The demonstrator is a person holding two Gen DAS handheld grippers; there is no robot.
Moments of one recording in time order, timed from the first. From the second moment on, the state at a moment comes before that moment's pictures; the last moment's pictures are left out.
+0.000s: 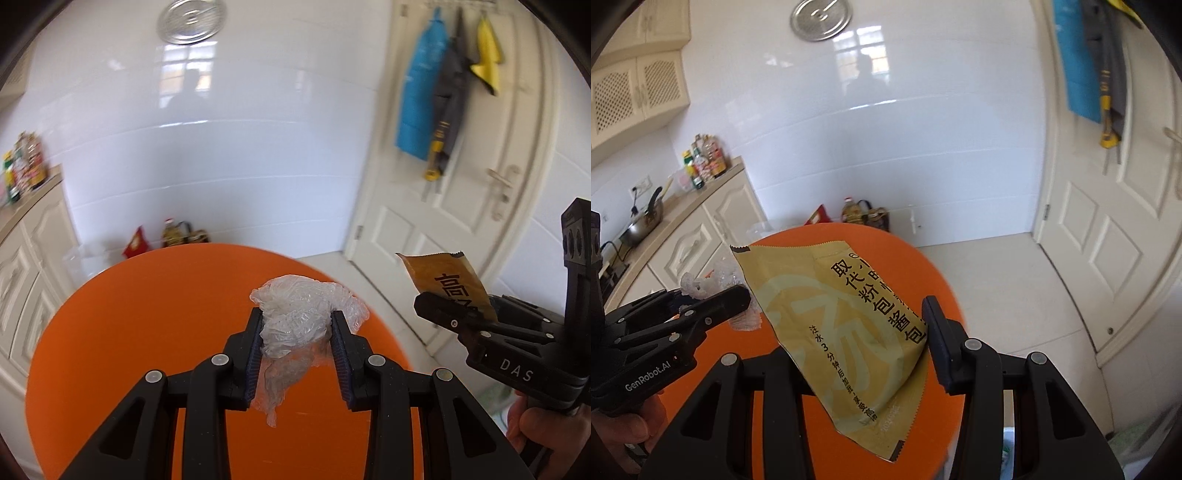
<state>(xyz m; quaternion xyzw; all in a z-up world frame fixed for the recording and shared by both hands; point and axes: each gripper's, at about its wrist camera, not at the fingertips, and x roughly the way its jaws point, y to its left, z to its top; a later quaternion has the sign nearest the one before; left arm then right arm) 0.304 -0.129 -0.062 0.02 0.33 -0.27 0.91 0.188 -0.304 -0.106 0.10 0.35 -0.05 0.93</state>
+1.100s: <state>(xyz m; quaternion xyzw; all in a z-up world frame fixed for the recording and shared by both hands) 0.240 -0.256 -0.132 0.15 0.43 -0.46 0.76 -0.031 -0.479 -0.207 0.25 0.41 -0.27 0.84</state>
